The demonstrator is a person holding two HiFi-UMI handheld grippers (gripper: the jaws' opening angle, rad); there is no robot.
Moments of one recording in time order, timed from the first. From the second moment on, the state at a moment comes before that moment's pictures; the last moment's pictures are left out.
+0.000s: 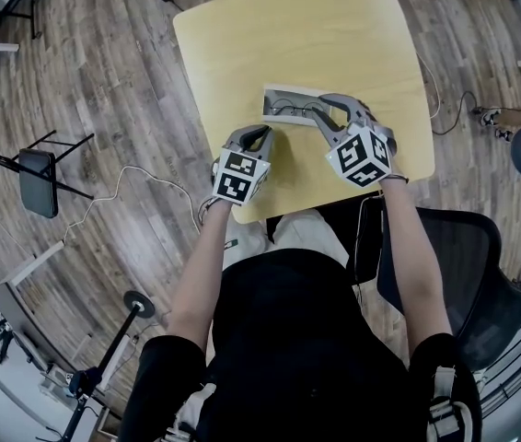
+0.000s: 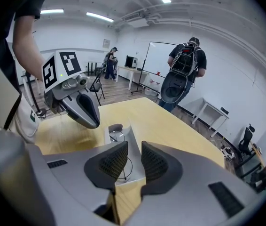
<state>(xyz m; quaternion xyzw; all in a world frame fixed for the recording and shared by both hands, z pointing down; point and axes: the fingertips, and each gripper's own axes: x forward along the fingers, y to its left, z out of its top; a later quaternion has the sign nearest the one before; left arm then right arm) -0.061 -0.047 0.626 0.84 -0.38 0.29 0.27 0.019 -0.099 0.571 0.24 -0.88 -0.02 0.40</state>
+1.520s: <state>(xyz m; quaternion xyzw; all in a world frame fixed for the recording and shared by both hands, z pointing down) -0.080 0.011 0.607 0.83 -0.37 0.30 0.28 -0.017 -0.094 0.648 0.17 -0.85 -0.02 0.49</state>
